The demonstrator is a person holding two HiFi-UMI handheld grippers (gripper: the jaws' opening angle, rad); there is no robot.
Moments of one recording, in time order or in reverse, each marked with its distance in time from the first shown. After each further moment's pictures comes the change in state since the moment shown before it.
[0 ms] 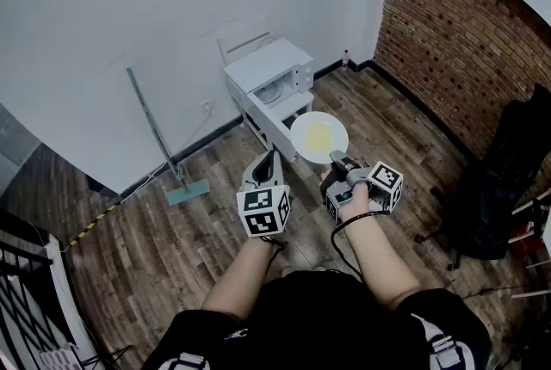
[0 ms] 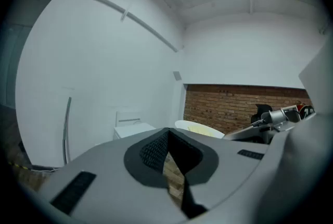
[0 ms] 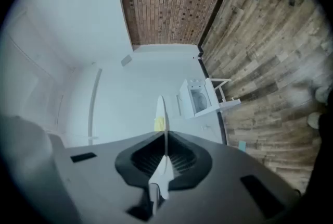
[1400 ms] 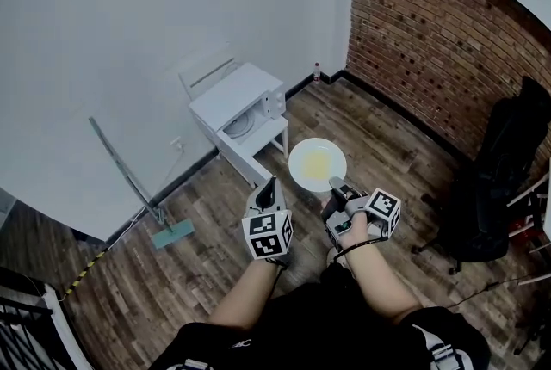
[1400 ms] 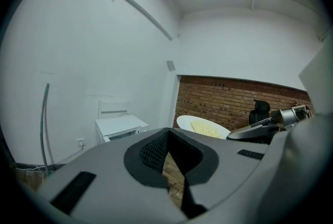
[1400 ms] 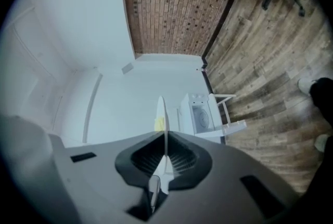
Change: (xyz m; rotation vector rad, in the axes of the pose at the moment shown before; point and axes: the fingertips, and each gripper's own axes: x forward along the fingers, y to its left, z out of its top) left arm 0.130 -0.028 -0.040 -0.015 0.079 -0.086; right arm 0.042 -0.024 0.093 -0.066 -0.085 -0.004
